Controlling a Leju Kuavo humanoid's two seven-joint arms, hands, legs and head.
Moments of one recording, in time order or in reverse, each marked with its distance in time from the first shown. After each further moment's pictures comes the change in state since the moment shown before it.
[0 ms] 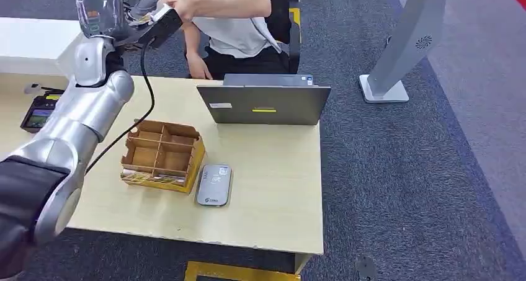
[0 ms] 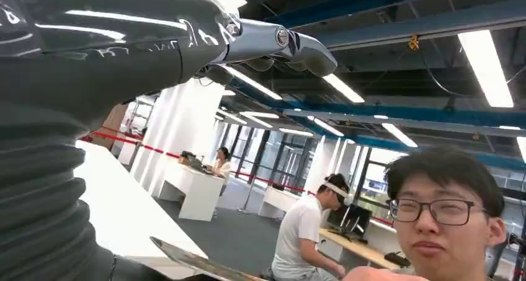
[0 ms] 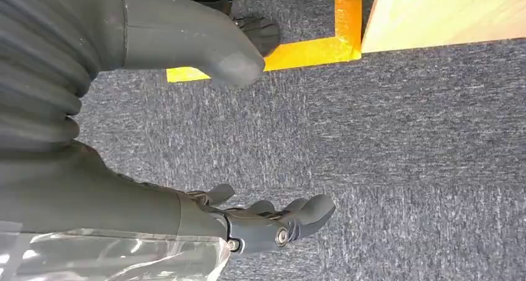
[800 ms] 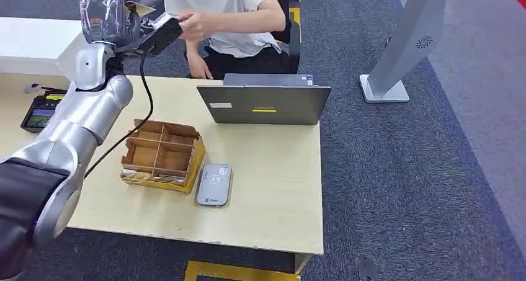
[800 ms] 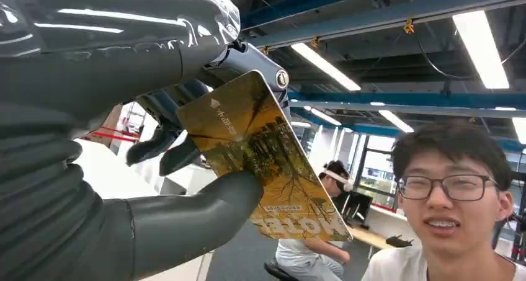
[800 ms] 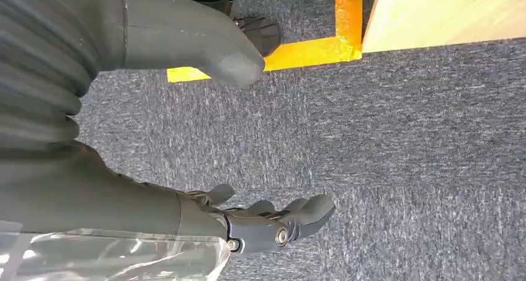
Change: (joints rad) left arm 0.010 0.006 0.000 0.025 0.011 -0.024 -0.031; right arm 0.000 0.000 0.001 0.000 -0.002 -0.001 0.001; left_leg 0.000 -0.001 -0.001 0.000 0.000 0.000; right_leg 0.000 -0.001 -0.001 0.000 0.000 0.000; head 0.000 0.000
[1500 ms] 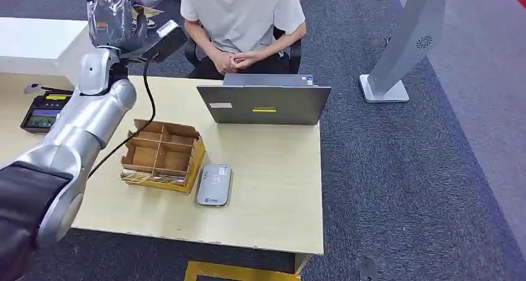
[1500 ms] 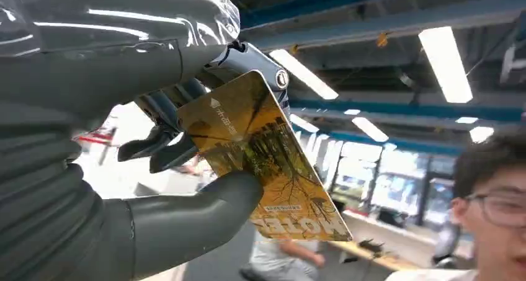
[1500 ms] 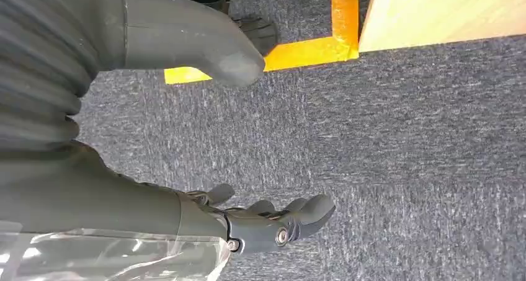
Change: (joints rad) left arm 0.047 -0.016 0.000 -0.030 0.025 0.071 -0.113; right arm 0.003 0.000 0.000 0.000 -0.022 -0.007 -0.013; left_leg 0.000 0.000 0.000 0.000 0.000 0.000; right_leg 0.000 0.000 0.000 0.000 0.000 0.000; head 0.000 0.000
